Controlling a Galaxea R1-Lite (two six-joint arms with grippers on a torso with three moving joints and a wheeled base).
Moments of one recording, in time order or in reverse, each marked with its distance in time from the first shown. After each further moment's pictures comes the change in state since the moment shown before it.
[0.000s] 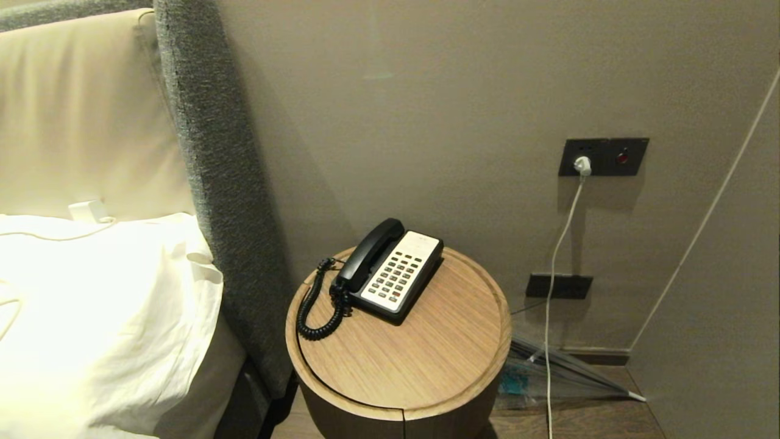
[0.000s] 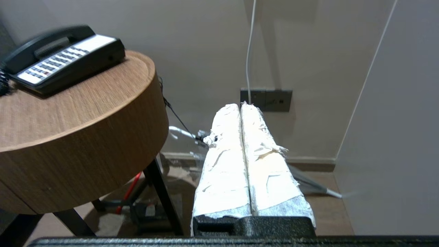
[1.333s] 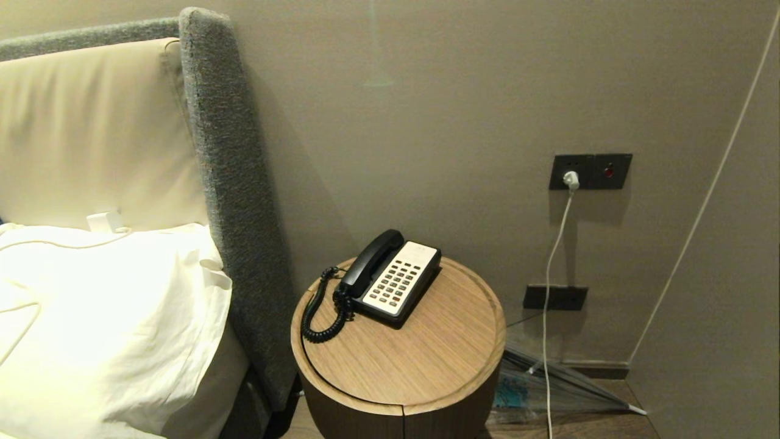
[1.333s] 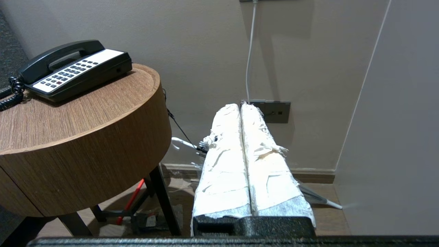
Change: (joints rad) left arm 0.000 0.000 0.000 0.000 -0.001 0.002; right arm 0.000 0.001 0.000 0.000 0.000 0.000
